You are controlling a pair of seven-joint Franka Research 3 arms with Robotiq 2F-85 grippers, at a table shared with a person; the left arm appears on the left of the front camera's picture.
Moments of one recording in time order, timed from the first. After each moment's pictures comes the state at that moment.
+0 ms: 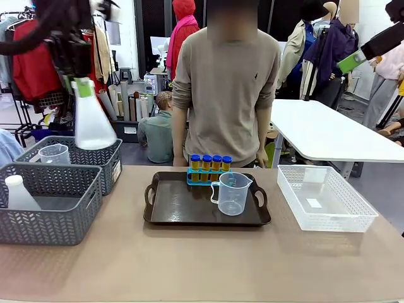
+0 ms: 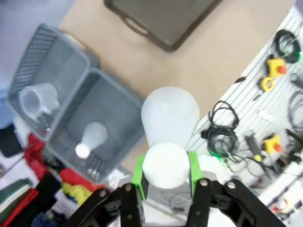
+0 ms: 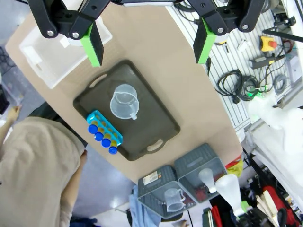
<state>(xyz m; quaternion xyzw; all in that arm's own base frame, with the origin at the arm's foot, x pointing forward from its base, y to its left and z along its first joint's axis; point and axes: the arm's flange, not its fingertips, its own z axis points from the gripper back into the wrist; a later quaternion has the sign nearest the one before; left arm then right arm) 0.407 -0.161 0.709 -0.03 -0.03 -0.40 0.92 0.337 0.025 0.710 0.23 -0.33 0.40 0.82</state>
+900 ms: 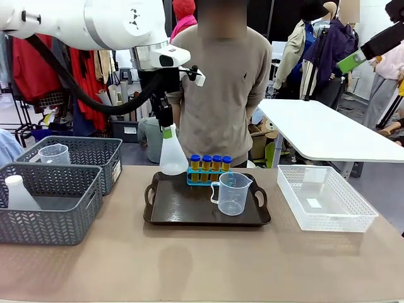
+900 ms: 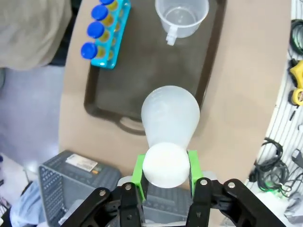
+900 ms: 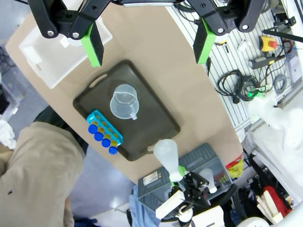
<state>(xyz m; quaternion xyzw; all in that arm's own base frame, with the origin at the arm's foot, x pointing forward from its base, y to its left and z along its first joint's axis) 0.503 -0.304 0.586 -0.04 -0.09 -0.59 0.80 0.337 0.025 0.710 0.23 -0.33 0.40 0.82</state>
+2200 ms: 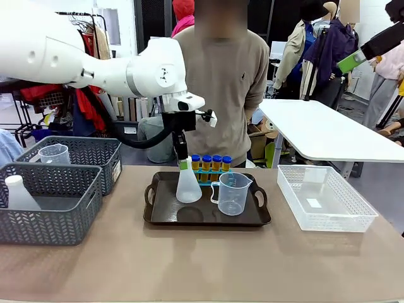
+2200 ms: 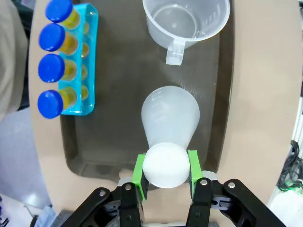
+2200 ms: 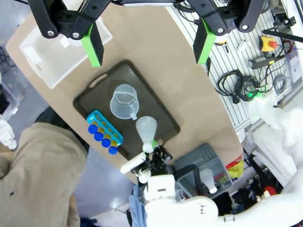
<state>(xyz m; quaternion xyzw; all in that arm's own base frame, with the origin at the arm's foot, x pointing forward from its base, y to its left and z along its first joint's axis) 0.581 -0.354 0.456 -0.07 -0.03 -0.65 0.75 0.337 0.025 0.710 0.23 -0.33 0.40 0.82</state>
